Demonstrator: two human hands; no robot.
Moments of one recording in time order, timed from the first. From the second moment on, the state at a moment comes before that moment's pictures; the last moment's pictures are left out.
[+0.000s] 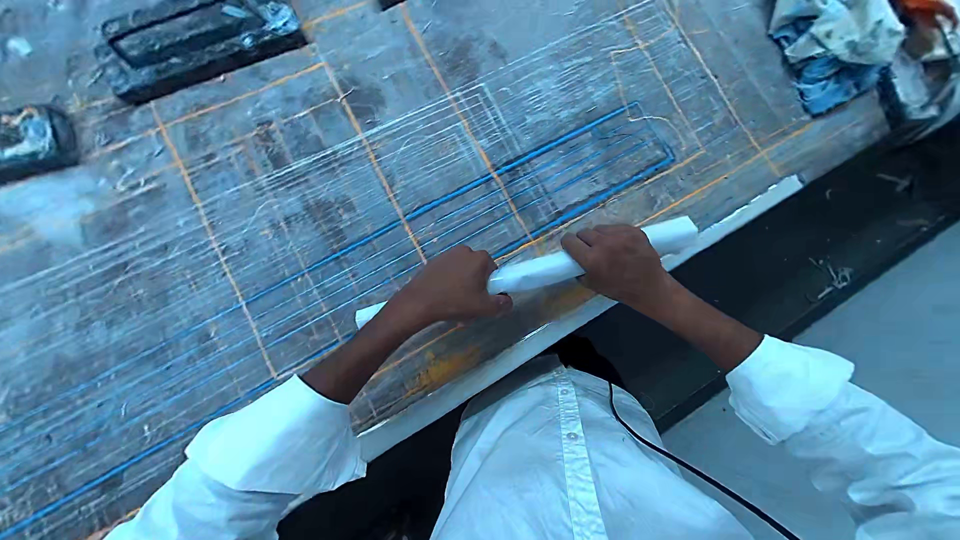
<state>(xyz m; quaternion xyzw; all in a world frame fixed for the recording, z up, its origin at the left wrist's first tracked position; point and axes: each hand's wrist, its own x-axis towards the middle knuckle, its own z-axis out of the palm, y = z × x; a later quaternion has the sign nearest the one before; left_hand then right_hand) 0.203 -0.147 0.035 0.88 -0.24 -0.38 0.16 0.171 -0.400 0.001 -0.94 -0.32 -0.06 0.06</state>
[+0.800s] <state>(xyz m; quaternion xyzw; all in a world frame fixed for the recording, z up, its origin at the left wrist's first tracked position) 0.261 -0.618 0.106 0.83 -0.50 -0.17 -0.18 0.120 -0.814 0.002 -0.94 0.05 0.18 0.29</state>
